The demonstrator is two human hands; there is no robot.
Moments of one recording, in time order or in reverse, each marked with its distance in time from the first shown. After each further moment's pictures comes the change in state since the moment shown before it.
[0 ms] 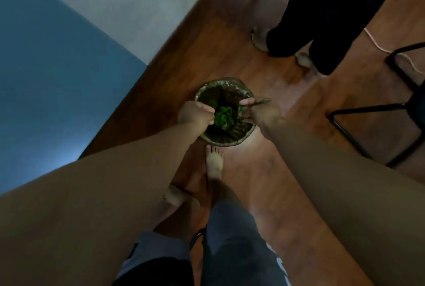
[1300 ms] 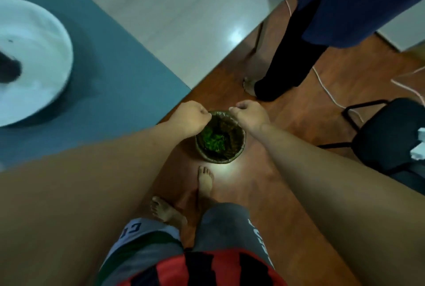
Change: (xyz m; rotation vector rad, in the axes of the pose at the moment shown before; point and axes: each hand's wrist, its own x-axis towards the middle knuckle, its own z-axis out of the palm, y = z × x) left_hand -0.149 0.040 -0.119 0.255 -0.003 0.375; right_hand -0.174 -0.094 0.017 -0.622 0.117 -0.359
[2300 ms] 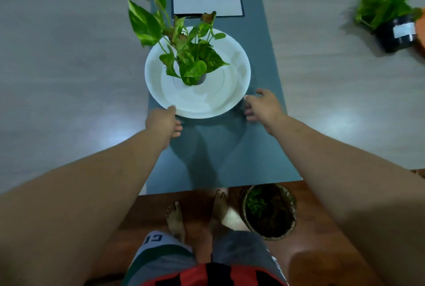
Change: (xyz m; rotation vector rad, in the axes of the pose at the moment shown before) left_hand -0.082 -0.226 -0.191 -1.191 0.846 -0.687; right_hand -0.006 -0.299 0.173 -0.031 -0.447 -0.345
